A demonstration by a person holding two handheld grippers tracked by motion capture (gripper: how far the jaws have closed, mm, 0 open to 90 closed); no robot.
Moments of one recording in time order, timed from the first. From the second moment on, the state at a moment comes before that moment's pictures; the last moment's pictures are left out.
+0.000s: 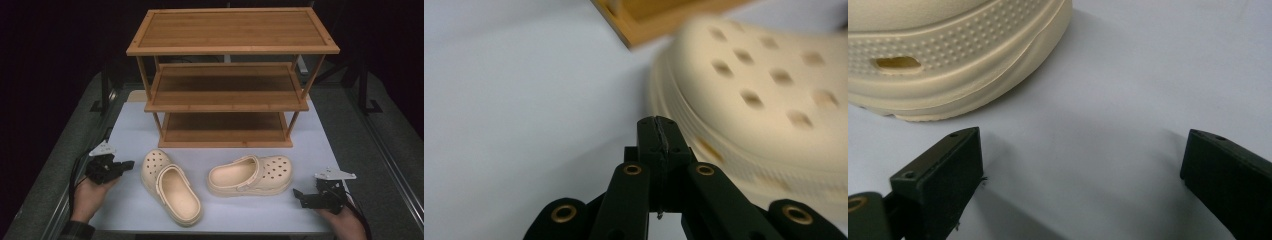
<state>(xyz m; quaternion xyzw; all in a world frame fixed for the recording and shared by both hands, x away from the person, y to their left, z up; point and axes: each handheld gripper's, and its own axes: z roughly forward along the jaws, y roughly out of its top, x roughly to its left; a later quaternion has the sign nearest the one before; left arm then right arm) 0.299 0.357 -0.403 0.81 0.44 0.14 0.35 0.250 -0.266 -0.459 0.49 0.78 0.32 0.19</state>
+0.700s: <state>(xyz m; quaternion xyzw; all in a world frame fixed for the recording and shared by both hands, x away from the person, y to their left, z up) 0.265 0.329 -0.424 0.84 0.41 0.11 0.33 0.250 -0.266 -0.459 0.49 0.78 0.32 0.19</state>
